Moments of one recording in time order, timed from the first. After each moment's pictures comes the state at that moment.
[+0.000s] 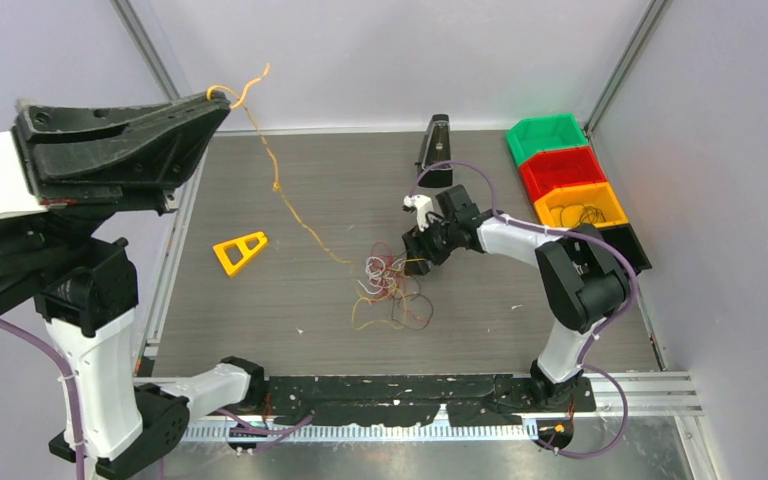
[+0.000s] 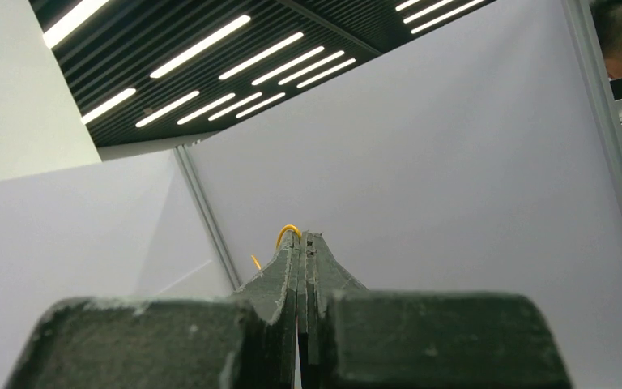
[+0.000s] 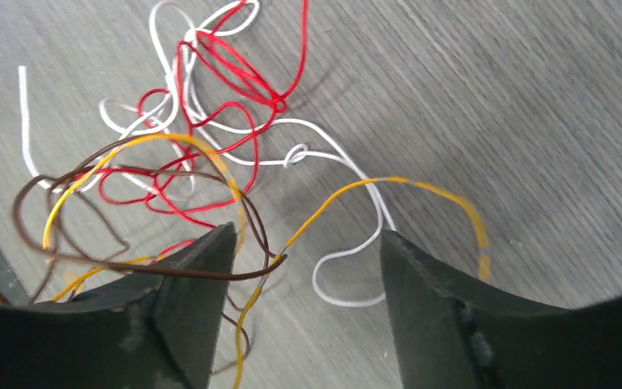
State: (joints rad) left arm -0.34 1.16 2.10 0.22 0.78 -0.50; right arm 0.49 1.78 1.01 -0.20 -0.50 -0.11
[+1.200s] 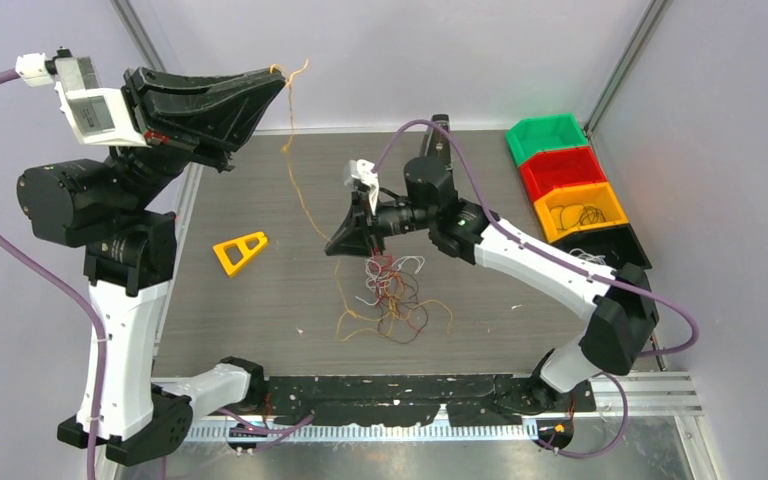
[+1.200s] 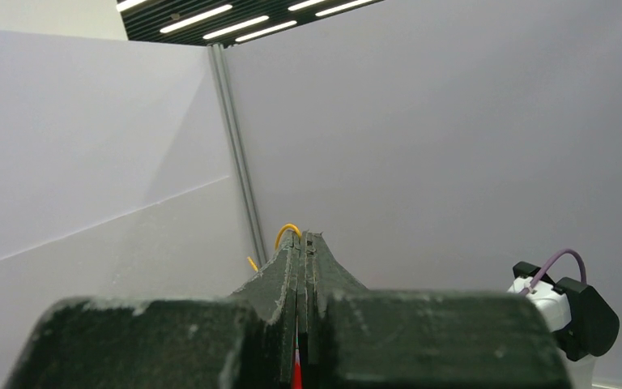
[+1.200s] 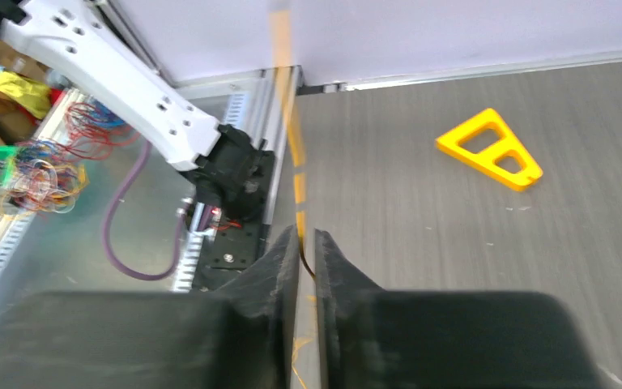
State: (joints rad) left arm -0.30 1.13 1.83 0.22 0.73 -0.47; right arm 0.83 1.50 1.29 0.03 -0.85 0.04
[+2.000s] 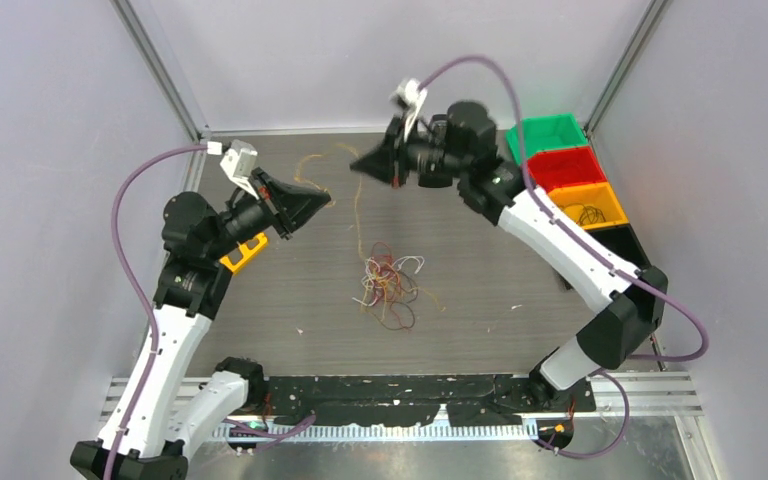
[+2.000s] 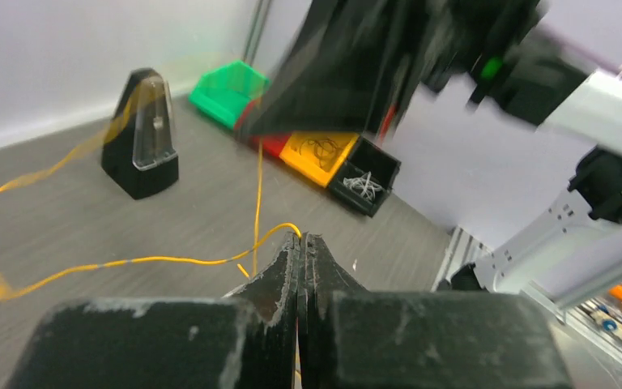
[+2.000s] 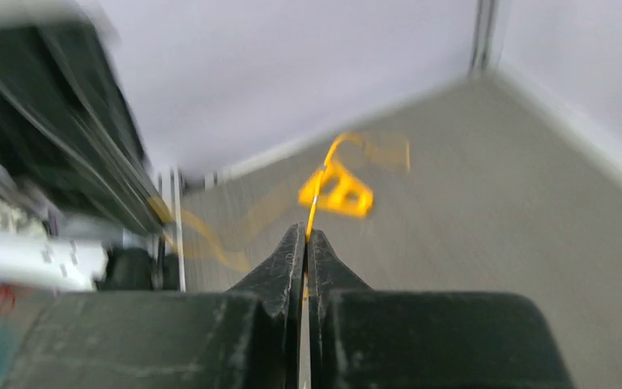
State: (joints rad) left arm -0.25 0.84 1.00 0.01 0.68 -0.47; right arm 0.66 1.52 1.47 -0.05 -0.64 0.18
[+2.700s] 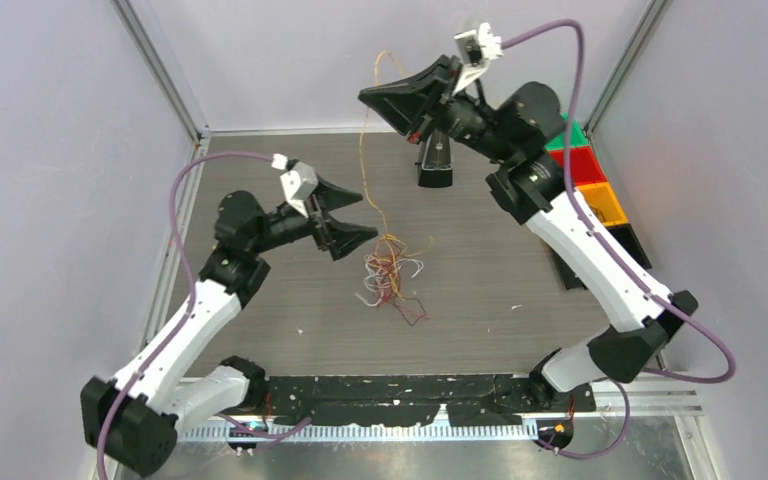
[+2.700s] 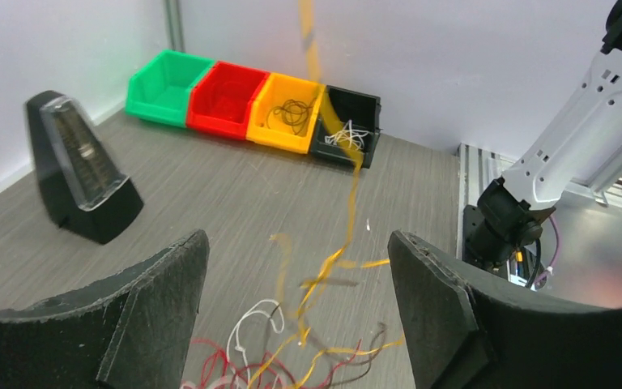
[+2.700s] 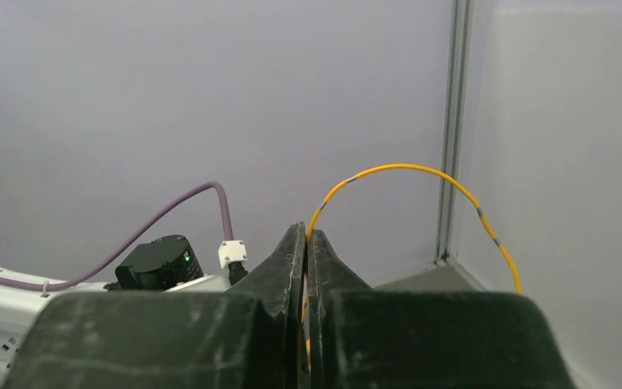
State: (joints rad) left arm -0.39 0.94 0.83 0.26 0.80 -0.23; right arm 0.66 1.43 1.73 0.24 -0.53 0.33
